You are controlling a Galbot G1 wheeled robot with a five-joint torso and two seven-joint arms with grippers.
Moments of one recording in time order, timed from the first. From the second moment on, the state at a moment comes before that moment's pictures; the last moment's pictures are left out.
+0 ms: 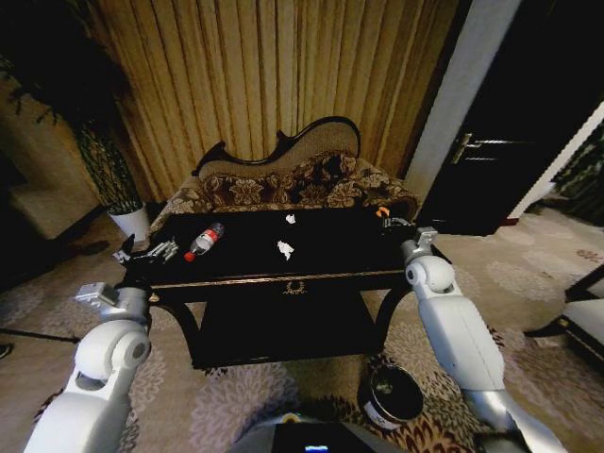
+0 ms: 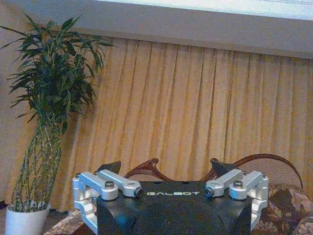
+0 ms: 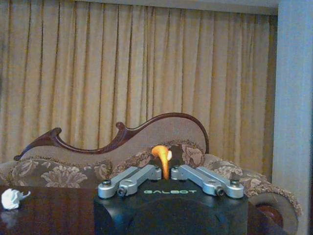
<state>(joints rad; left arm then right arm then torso) 1.37 -1.09 -0.77 -2.23 -0.65 0.18 -0.28 -0.87 1.07 0.52 1.69 0.45 -0.25 0.00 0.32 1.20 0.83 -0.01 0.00</state>
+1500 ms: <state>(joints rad) 1.36 -1.08 -0.76 -2.23 -0.65 0.19 -0.28 -1.07 1.10 0.58 1.61 0.39 -0.29 0.00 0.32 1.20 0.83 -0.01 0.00</state>
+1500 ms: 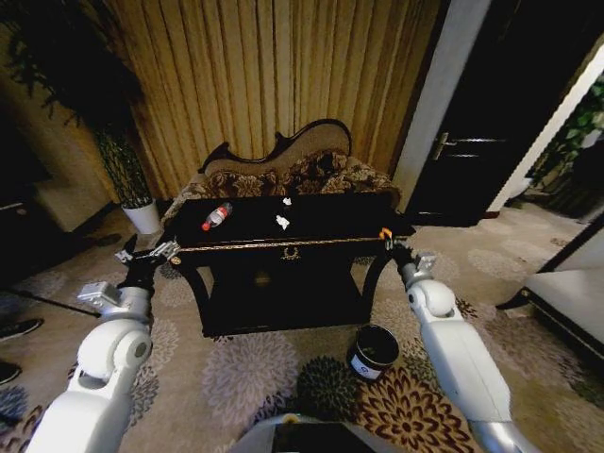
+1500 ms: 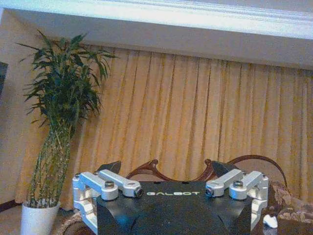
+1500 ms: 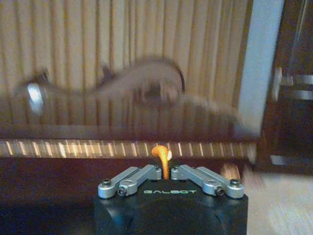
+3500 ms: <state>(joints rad) 1.37 -1.07 -0.78 -2.26 -0.69 0.18 -0.31 -1.20 1.19 0.59 1.90 0.34 -0.25 0.00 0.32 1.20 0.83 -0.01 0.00</state>
